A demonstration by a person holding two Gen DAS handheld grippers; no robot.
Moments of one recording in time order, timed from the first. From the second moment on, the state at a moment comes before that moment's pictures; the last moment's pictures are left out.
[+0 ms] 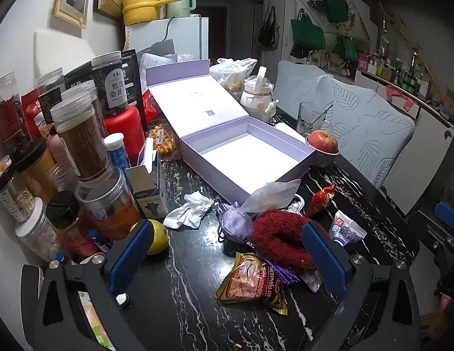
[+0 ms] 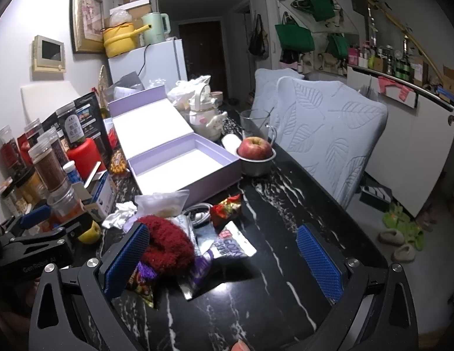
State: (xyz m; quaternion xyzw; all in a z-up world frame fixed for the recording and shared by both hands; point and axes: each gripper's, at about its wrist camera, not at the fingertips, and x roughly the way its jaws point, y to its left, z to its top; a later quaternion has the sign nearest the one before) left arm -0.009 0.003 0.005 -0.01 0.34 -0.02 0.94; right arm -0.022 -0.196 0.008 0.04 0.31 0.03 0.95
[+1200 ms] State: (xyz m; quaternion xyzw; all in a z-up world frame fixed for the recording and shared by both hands) left arm -0.025 -0.001 0.014 -0.01 0.33 -0.03 0.94; right arm -0.042 -0.198 0.014 0.04 0.29 0.03 0.96
